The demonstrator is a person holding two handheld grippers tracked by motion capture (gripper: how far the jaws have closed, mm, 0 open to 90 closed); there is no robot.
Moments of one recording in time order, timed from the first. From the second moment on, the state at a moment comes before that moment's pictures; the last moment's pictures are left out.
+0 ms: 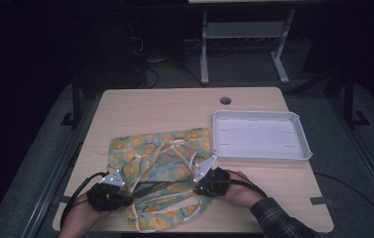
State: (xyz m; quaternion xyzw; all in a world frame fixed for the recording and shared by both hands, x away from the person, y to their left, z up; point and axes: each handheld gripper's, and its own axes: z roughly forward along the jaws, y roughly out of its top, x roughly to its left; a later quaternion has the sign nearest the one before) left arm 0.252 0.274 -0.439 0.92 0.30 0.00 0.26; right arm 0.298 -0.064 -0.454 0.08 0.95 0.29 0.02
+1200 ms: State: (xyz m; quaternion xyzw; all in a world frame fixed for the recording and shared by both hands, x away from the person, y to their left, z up) left arm 0.253 0.274 -0.444 0.91 0.32 -0.01 0.26; right arm 0.308 -0.051 -0.395 0.09 0.92 0.37 0.04
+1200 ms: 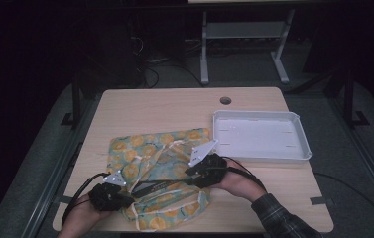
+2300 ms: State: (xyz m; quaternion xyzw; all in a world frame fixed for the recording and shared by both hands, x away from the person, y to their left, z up) left arm 0.254 0.275 -0.444 0.91 0.32 -0.02 0.26; right arm 0.326 -0.010 -0.401 0.08 0.92 0.36 0.09
